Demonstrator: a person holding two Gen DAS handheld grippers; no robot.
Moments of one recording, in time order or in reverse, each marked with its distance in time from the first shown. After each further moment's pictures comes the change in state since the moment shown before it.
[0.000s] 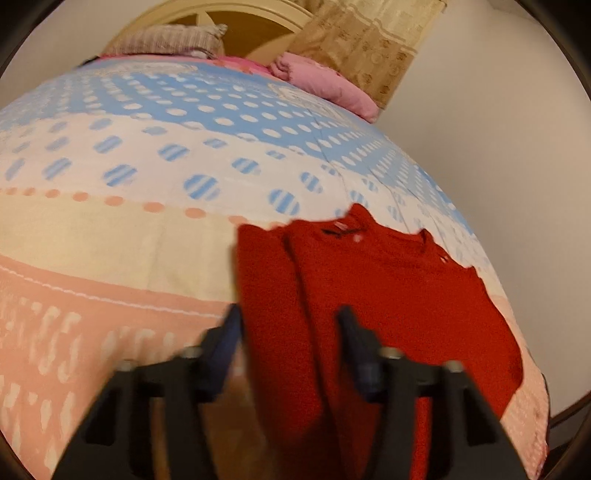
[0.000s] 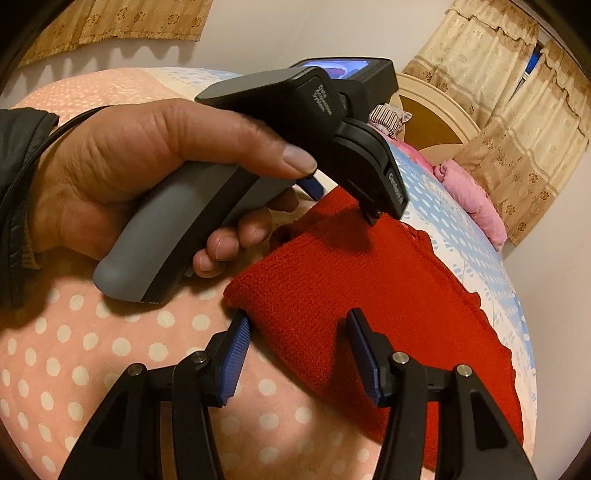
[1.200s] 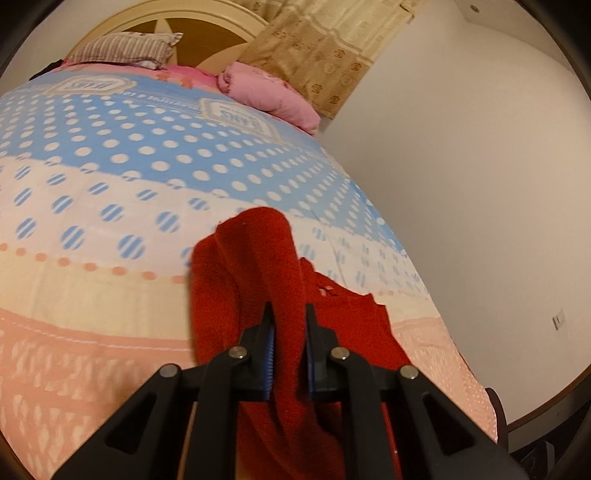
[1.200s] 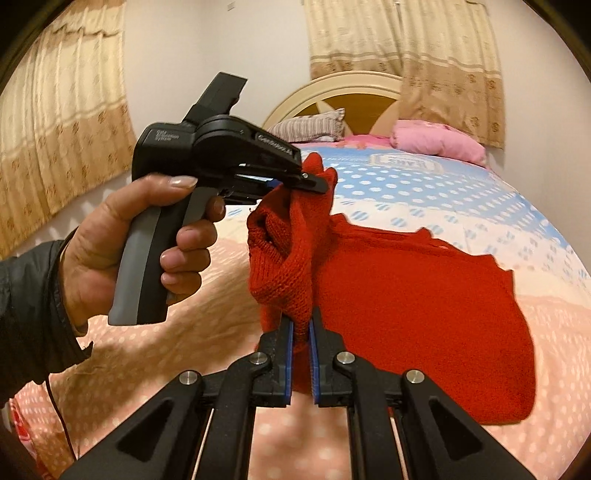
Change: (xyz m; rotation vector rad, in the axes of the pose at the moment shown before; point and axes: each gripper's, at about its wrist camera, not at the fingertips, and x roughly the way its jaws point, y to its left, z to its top) left arm -0.022 -0.119 0.033 -0.001 -0.035 -0.182; right arm -0.060 -0.136 -0.069 0.554 -0.186 0.187
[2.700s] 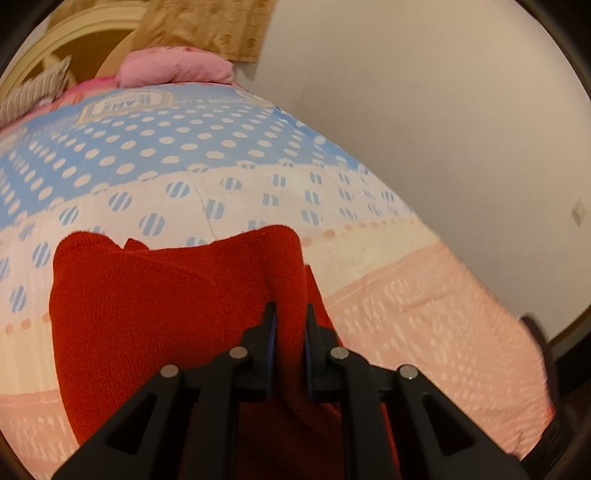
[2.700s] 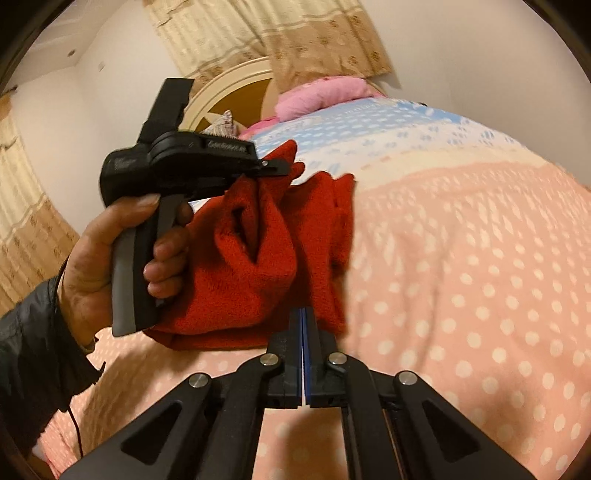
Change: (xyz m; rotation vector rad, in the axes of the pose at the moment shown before) left arm 0.135 -0.156 -0.042 0.367 0.187 0.032; right arm -0.058 -0.162 -0.077 0.462 0.023 -0.112
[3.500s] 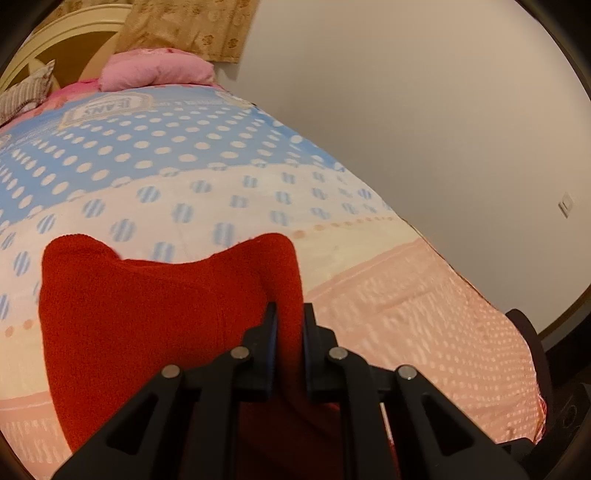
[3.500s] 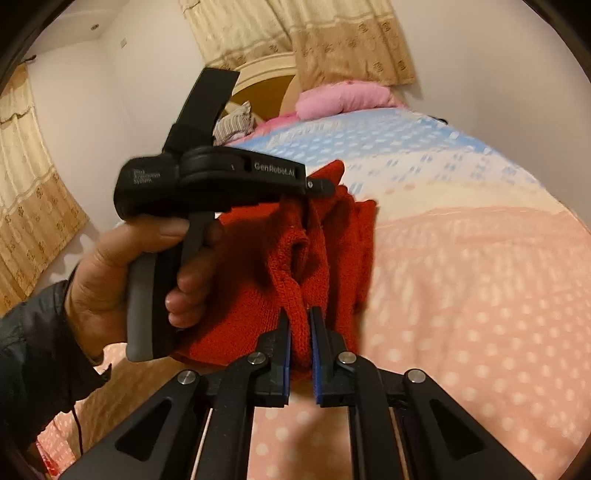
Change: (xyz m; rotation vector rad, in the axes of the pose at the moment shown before) left arm 0.004 -0.019 0.003 0.015 -0.001 -0.069; right arm -0.002 0.020 0.033 -0.123 0.020 -0.004
